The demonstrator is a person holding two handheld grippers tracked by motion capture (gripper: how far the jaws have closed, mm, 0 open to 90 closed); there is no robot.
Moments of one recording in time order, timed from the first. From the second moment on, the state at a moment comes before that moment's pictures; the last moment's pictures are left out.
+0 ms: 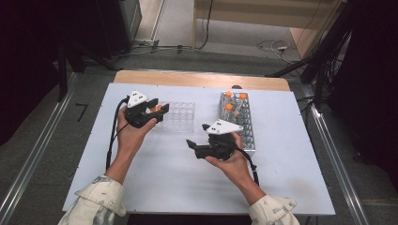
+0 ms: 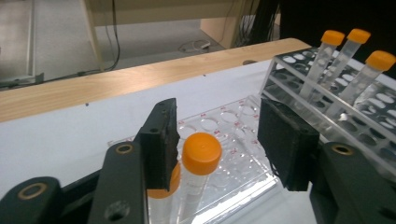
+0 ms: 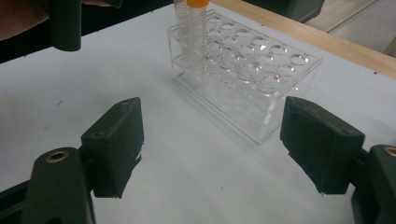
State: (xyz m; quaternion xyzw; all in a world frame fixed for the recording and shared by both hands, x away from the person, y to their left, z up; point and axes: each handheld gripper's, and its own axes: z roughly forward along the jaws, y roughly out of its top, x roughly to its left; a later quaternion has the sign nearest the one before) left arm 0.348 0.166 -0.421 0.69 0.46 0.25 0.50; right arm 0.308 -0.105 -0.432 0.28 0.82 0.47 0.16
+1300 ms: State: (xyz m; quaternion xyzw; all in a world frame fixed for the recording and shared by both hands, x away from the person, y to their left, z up) left arm 0.308 0.140 -0.425 0.71 0.41 0.21 0.53; right arm 0.356 -0.176 -0.422 0.39 0.76 0.45 0.25
